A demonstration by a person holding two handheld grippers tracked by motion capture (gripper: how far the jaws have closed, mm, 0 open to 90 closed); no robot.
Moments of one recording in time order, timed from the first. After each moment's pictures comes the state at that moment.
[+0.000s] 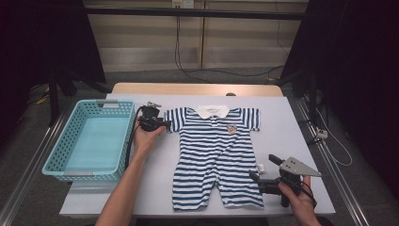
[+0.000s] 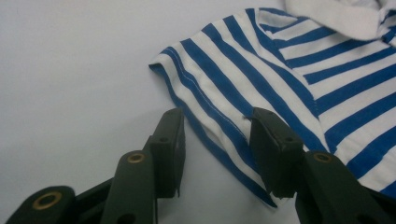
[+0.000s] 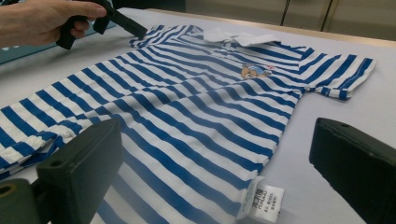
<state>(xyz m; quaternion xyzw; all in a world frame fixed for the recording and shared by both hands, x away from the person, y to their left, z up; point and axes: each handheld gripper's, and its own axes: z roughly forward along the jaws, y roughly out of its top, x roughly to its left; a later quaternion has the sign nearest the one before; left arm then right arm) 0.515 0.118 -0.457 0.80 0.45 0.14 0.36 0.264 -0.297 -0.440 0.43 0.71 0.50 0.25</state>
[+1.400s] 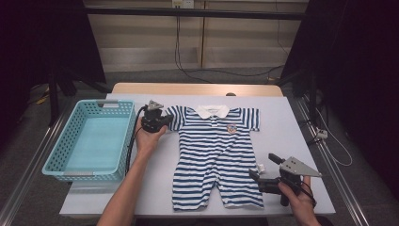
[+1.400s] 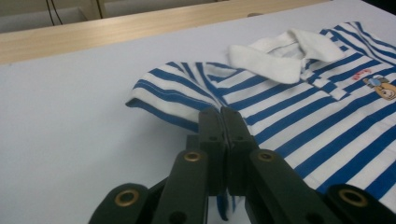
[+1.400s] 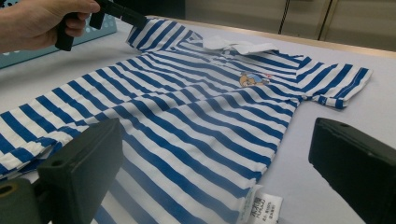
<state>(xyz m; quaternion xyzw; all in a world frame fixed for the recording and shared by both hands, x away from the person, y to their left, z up) 0.492 0.096 -0.440 0.72 0.45 0.15 0.50 0.265 -0.296 -0.439 0.42 0.71 0.50 0.26</state>
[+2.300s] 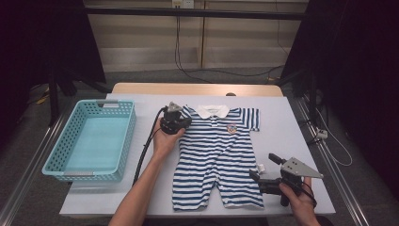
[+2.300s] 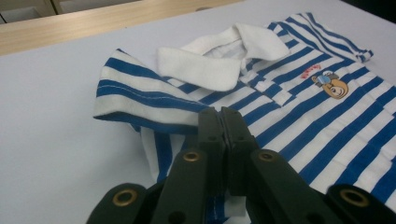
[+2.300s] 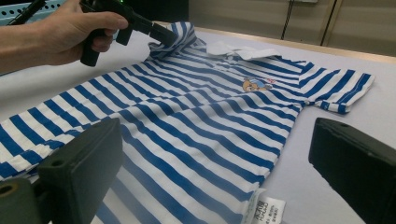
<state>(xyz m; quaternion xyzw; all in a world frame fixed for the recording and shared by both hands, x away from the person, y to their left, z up) 0.493 0.052 -0.446 0.81 0.36 0.13 0.45 0.262 -0.297 -0.437 0.41 0.70 0.52 0.26</state>
